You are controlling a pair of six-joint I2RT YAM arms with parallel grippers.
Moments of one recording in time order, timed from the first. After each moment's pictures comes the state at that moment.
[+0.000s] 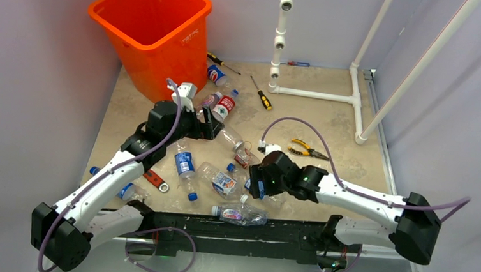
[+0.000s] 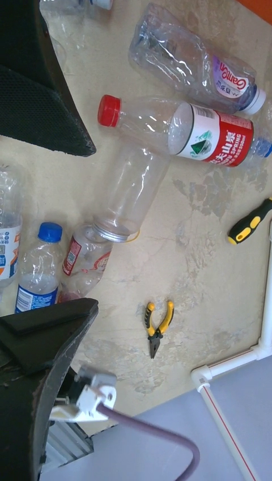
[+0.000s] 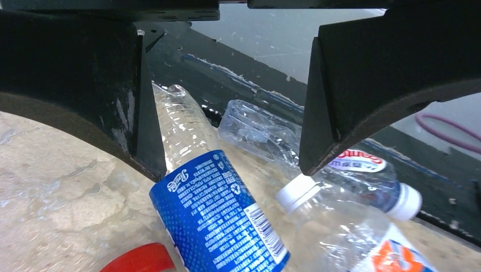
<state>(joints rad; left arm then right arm) -0.49 1.00 0.82 -0.18 0.09 -0.46 1.01 1.13 0.70 -0.48 0.14 0.66</state>
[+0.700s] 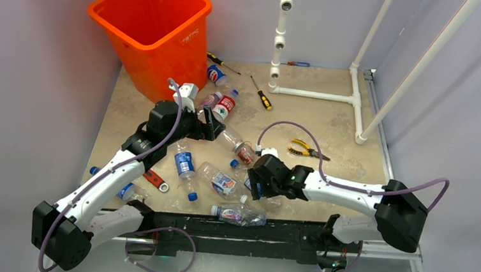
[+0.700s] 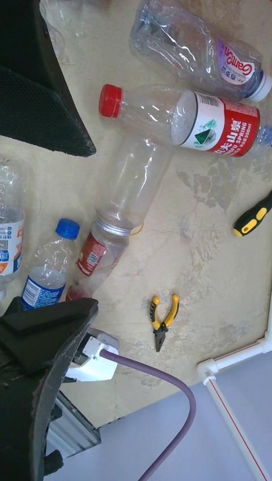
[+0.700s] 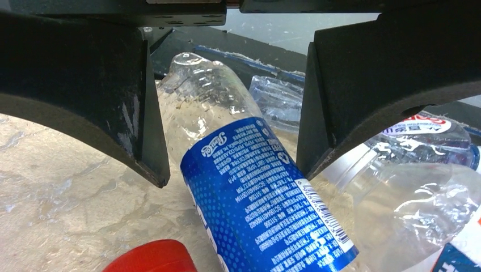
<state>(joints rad) -0.49 1.01 0.82 -0.18 0.13 -0.47 1.03 1.29 0.69 -0.47 0.22 0.68</state>
